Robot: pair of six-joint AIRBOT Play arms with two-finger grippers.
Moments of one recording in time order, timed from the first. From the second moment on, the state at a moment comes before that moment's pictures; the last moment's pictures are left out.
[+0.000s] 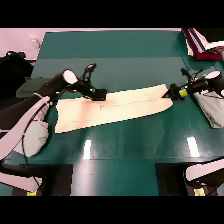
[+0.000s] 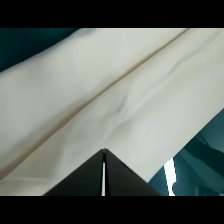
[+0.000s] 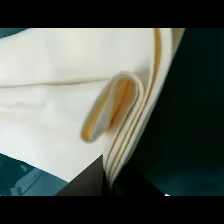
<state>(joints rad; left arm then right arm) -0.43 -1.60 1.34 0.93 -0.91 -1.47 -0.28 -1.66 1.32 -0.82 1.37 1.19</state>
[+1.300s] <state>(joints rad) -0.26 -1.55 1.53 1.02 -0.96 -1.53 0.47 -1.36 1.61 -0.70 1.18 1.38</state>
